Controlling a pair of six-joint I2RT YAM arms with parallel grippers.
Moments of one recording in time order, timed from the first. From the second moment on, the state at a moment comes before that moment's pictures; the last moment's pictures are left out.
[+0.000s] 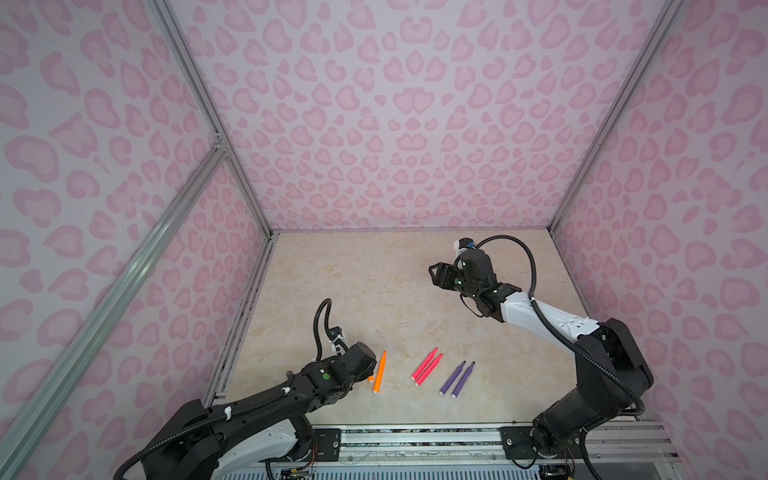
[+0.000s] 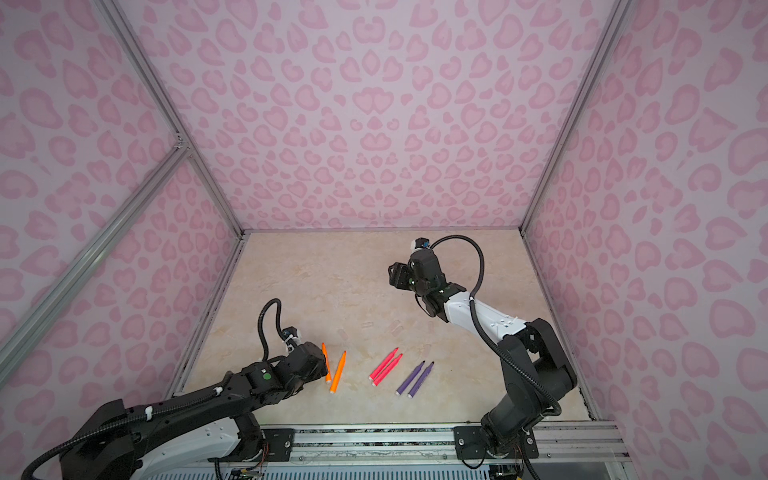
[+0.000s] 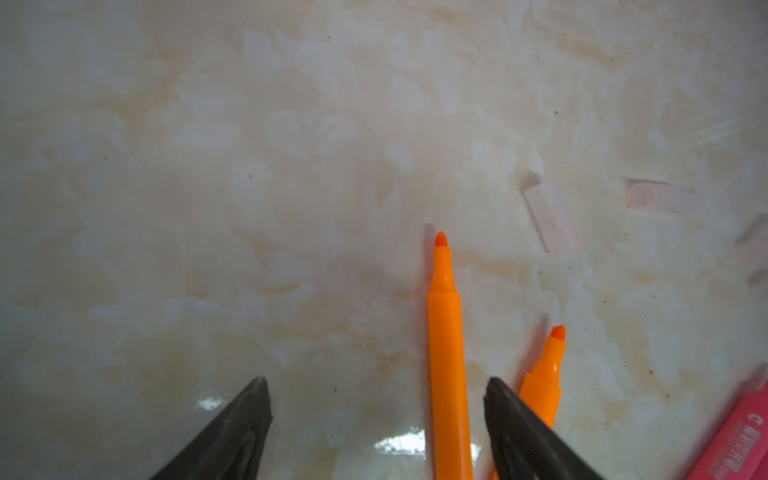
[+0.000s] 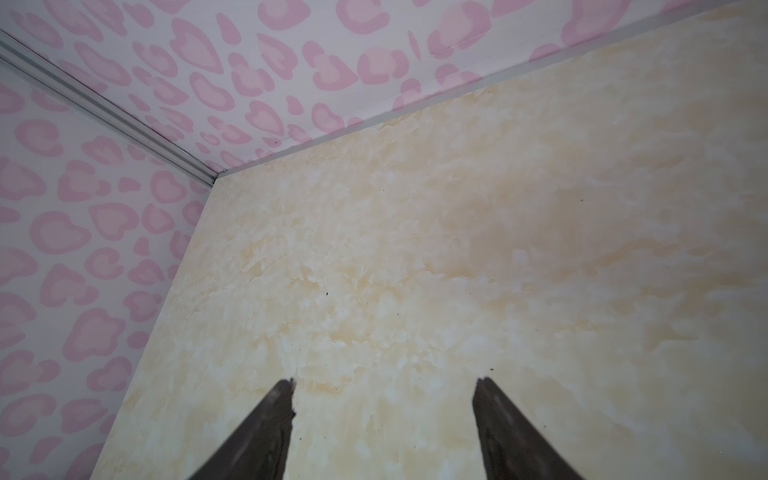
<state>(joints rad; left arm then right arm) -0.89 1.09 0.43 -0.46 -0.46 -1.09 0.52 1.62 1.06 0.02 -0.01 0.60</state>
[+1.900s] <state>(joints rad) -1.03 1.52 0.66 -0.56 -0.53 -1.28 0.67 1.42 0.96 -0.13 0.26 0.55</state>
